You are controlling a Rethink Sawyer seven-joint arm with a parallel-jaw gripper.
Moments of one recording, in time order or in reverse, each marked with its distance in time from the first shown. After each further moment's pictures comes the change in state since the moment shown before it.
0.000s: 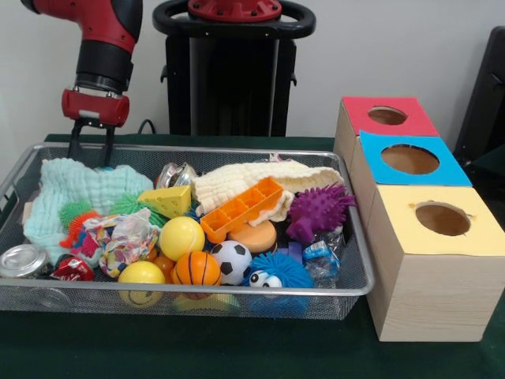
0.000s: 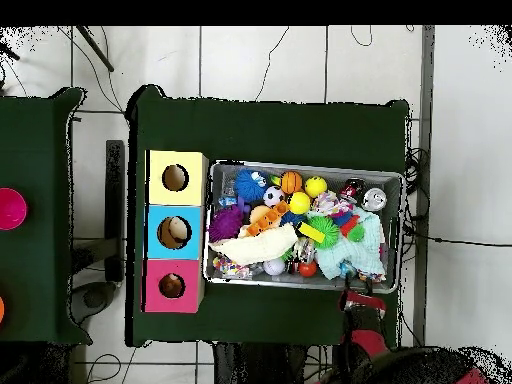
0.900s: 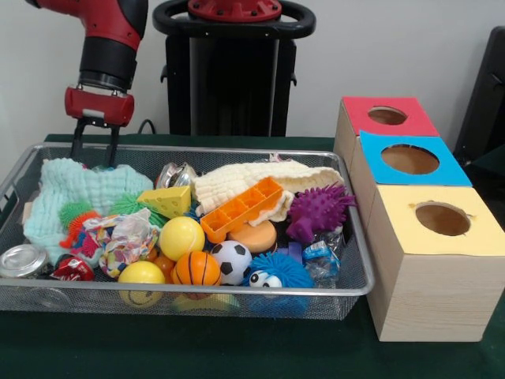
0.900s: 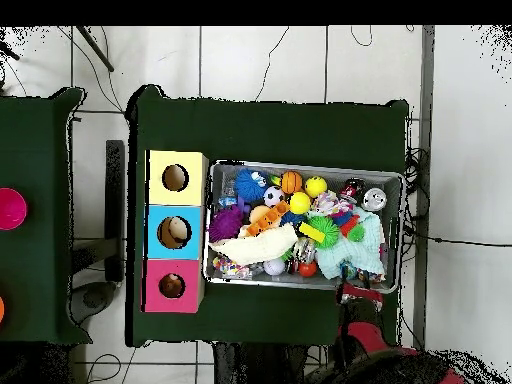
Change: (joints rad) arm 0.057 -0.044 0.000 0.000 0.013 0.054 0.000
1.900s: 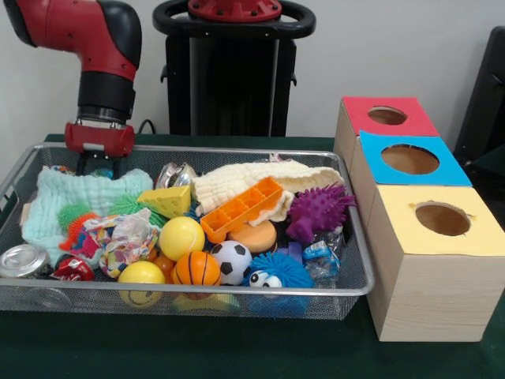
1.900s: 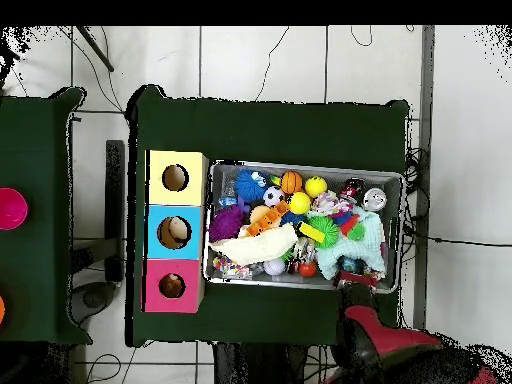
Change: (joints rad) arm -0.130 0.084 0.188 -0.113 -0.053 0.065 0.001
